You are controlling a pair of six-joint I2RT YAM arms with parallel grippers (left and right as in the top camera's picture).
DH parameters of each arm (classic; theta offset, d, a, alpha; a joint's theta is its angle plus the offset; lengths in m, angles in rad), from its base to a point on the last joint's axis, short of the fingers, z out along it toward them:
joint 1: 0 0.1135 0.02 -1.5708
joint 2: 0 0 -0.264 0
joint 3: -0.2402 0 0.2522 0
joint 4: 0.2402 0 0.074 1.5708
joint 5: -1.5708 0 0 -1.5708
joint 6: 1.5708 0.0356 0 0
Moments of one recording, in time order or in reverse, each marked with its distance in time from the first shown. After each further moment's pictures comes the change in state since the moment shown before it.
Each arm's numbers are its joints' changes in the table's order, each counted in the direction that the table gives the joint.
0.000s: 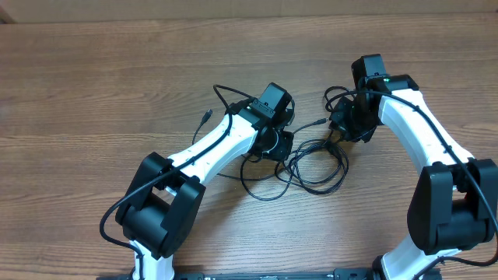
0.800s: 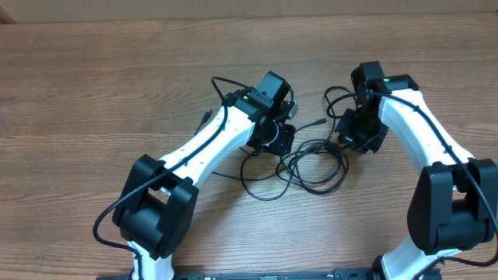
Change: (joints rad) left arm 0.018 -0.009 -0.093 0.117 -0.056 0.048; right arm 0.000 0.000 0.000 0.166 -0.121 0.000
